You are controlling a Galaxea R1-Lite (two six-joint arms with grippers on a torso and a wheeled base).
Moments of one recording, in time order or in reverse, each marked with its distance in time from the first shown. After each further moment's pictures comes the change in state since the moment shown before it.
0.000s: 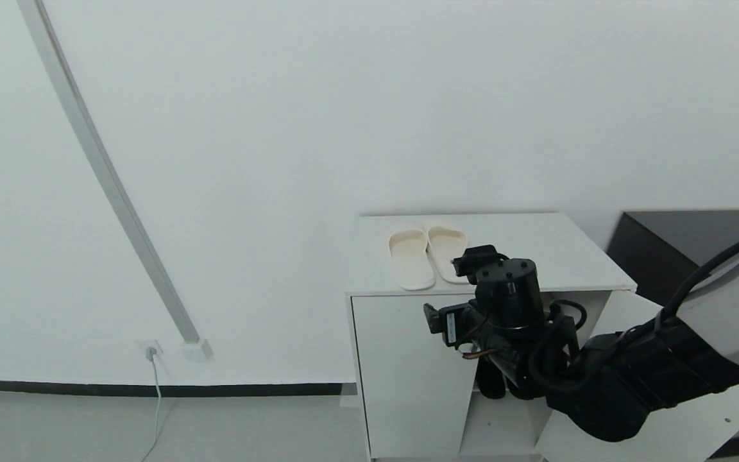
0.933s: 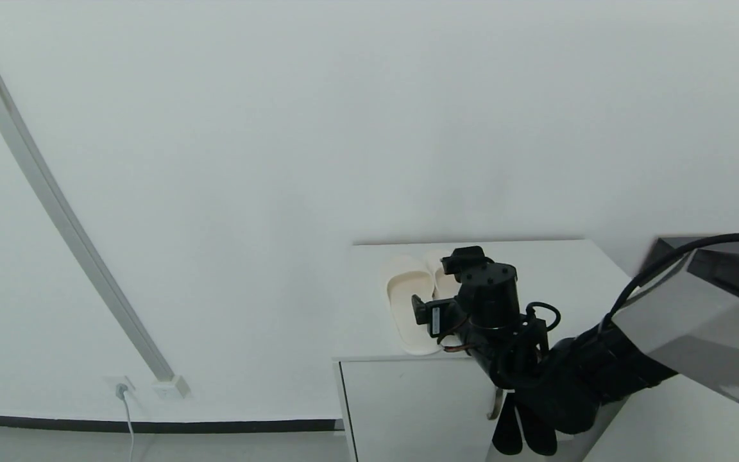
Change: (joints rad) left arm 0.000 0.000 0.000 -0.001 0.000 0.000; right arm -0.019 0.132 -0.077 -0.142 0.001 0.007
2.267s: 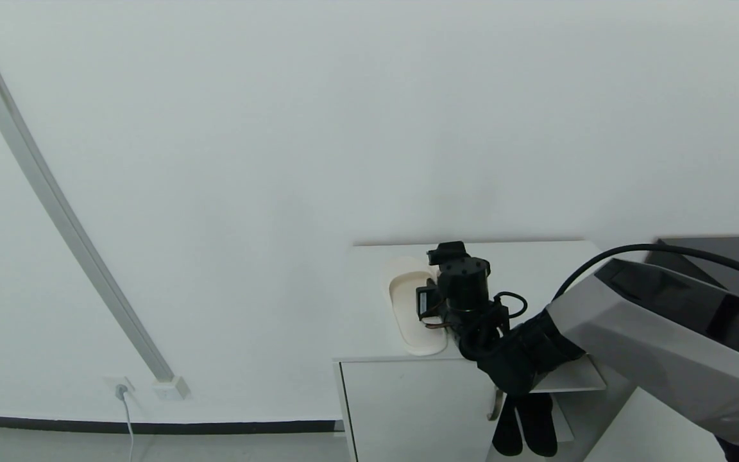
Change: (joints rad) left arm 0.000 0.000 0.000 0.000 0.001 -0.001; right arm -0.066 0.215 -0.280 0.002 -0.002 -0.049
